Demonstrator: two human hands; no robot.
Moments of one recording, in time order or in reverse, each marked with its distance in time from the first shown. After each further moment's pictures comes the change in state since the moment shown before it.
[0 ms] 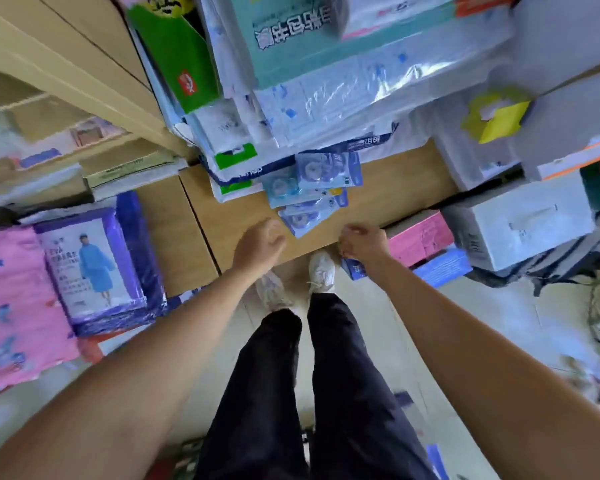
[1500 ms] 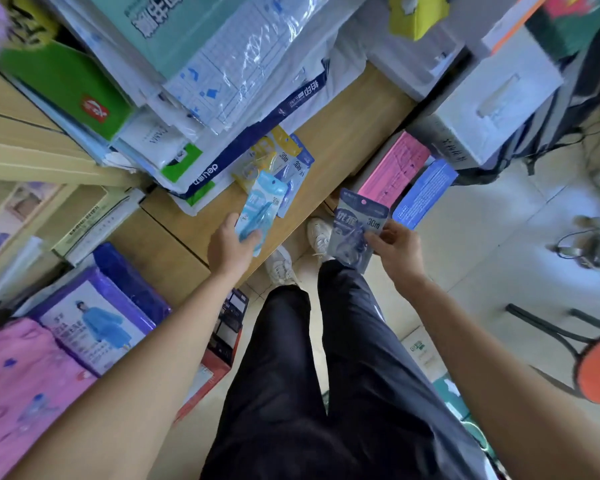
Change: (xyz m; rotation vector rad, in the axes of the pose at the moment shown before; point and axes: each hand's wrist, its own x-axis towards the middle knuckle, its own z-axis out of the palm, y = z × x) left_hand 0.004 -0.025 -0.012 0.183 0.035 0.094; right_hand -0.078 0.103 -0.020 0.226 0.341 -0.119
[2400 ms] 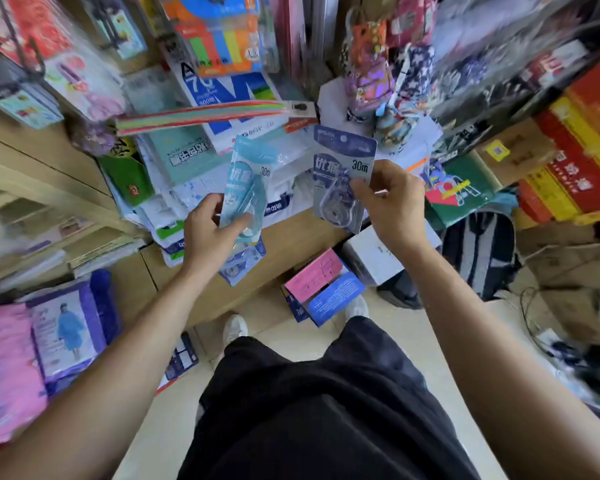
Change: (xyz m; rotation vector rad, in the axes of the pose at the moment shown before) left_hand -0.136 0.311 -0.087 -0.456 0.408 0.242; right_hand -0.030 -0.283 -0.242 -0.158 -0.001 -0.884
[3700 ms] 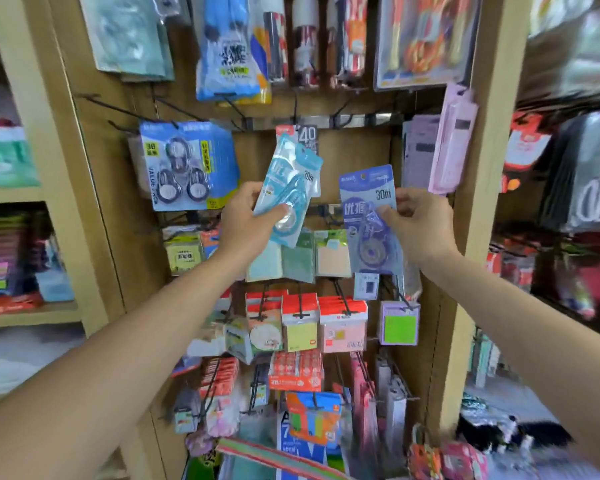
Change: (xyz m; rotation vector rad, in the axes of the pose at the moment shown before) left_hand 0.076 0.491 -0.234 -0.161 0.742 0.704; right_hand 0.220 -0.445 -0.186 0.339 0.076 -0.859
